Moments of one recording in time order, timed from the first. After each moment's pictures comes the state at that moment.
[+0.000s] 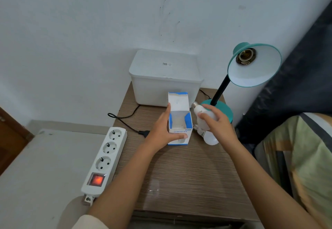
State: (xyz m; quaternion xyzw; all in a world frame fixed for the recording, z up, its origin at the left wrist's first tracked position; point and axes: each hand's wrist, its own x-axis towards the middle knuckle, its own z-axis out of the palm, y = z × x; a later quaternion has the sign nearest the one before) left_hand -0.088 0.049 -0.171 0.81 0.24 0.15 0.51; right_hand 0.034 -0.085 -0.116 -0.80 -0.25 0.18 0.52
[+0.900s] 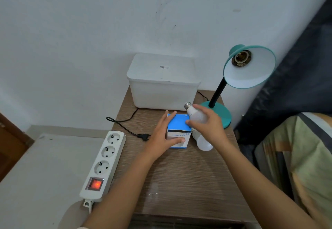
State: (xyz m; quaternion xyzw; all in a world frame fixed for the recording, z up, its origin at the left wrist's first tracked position) left_hand -0.092 0.042 -0.186 0.83 0.22 0.19 0.48; right_hand 0.037 -0.071 -0.126 -0.82 -0.32 0.13 0.46
